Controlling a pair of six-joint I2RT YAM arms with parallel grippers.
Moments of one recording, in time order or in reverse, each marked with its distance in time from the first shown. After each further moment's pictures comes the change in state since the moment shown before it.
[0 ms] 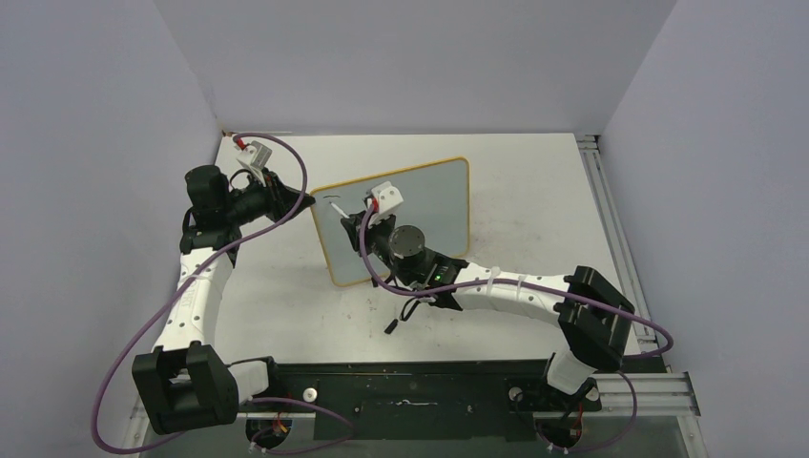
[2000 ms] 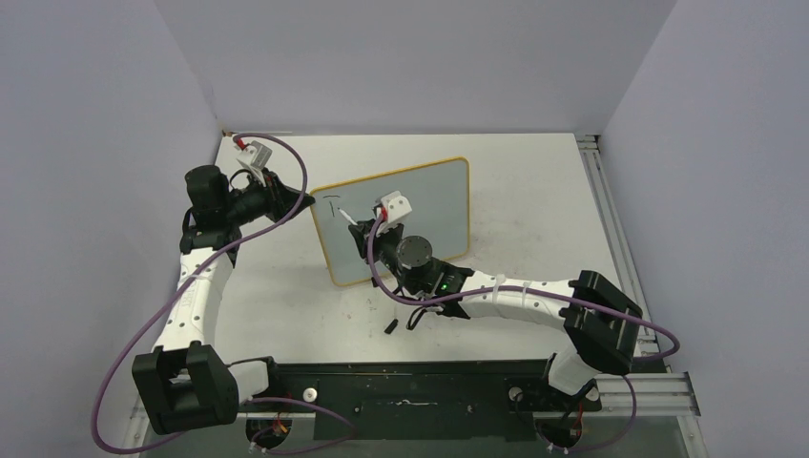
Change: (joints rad) left arm 0.001 0.000 0.000 -0.001 -0.003 0.008; right arm 0.016 -0.043 -0.097 0.054 0.045 0.011
